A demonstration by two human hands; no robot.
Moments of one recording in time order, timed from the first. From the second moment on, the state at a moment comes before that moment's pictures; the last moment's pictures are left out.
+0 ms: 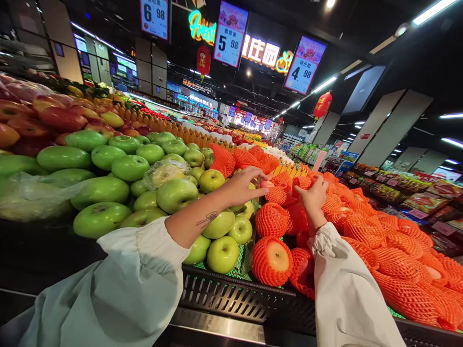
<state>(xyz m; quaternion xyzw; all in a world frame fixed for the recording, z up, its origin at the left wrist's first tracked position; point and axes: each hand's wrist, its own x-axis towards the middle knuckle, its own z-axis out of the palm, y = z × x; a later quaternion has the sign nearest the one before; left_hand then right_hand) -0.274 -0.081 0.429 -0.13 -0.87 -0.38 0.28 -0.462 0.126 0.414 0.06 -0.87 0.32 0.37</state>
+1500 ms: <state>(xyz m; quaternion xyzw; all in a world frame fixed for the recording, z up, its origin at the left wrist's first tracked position) -0.271 -0.079 0.432 -0.13 -0.89 -0.35 0.24 -0.465 0.104 0.398 0.36 -0.92 0.13 0.00</state>
